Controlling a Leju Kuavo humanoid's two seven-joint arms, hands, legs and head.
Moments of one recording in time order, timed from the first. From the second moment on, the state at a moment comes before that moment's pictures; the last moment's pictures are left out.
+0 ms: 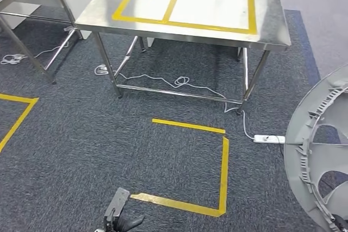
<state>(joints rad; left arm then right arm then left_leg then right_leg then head) -0.17 -0.21 0.29 -0.24 -0.68 0.32 -0.55 0.81 -0.24 0.05 -2.28 1.57 -0.65 0.24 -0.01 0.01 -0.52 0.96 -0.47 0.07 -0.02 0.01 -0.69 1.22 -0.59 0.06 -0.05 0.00</state>
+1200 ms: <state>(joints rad) -0.17 -0.21 0.30 -0.24 -0.67 0.32 -0.55 0.80 -0.24 0.03 -2.26 1.57 -0.65 0.17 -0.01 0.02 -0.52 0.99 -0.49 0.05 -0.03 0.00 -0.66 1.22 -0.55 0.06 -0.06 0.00</state>
